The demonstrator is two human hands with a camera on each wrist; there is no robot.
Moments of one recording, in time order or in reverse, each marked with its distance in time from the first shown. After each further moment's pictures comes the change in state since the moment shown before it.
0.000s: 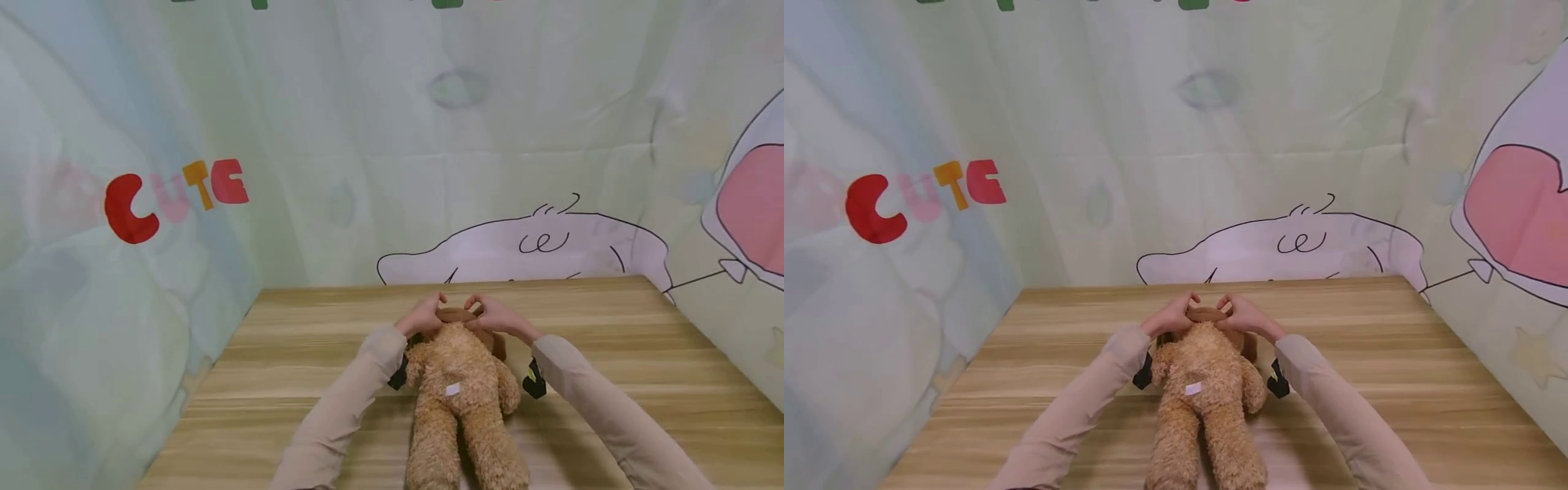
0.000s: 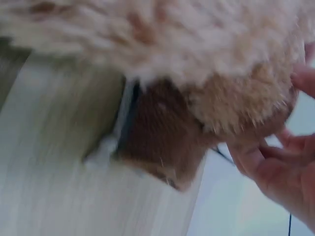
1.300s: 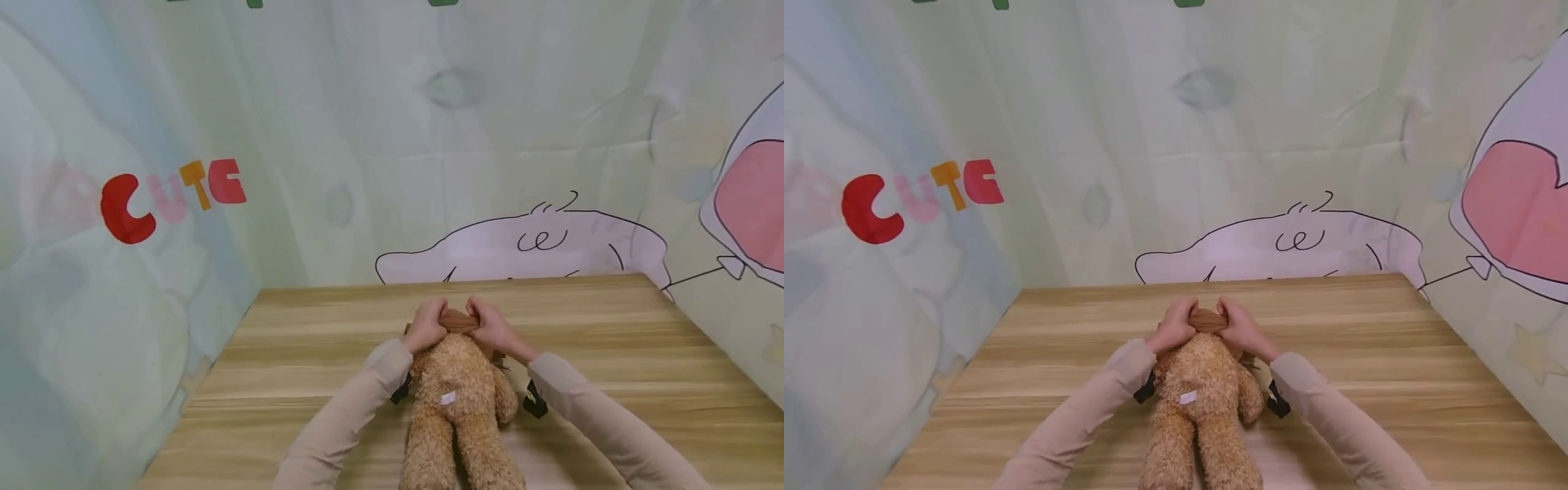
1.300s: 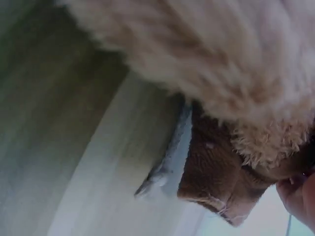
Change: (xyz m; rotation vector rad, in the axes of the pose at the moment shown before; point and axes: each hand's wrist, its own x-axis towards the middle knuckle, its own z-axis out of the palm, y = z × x) left_hand -0.073 0.084 -0.002 0.231 0.361 0.298; right_hand -0.012 0.003 0.022 -0.168 0.280 -0.338
